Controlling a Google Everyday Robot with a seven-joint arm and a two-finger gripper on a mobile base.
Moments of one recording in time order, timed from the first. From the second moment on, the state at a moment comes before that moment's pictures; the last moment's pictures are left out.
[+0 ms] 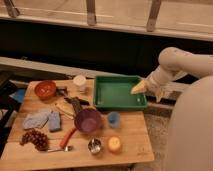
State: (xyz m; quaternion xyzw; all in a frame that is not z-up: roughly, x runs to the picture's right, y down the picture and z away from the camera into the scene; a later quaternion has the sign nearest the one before) arm 0.221 0.035 0.723 -0.25 0.15 0.78 0.55
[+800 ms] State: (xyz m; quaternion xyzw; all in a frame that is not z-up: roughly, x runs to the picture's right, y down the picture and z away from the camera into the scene) arm 0.184 0.037 0.716 -0.27 0.13 0.72 0.63
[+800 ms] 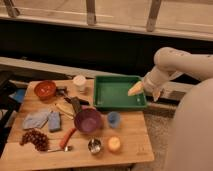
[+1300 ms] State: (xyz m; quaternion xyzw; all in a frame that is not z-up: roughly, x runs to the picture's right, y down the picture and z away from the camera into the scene) arm 0.053 0.050 0.708 -0.29 0.10 0.62 0.72
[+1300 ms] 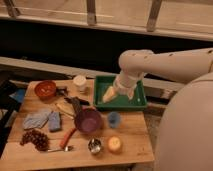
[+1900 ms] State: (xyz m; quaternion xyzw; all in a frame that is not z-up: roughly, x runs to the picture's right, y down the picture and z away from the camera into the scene) arm 0.011 0.064 0.698 -0.31 0.09 0.58 0.75
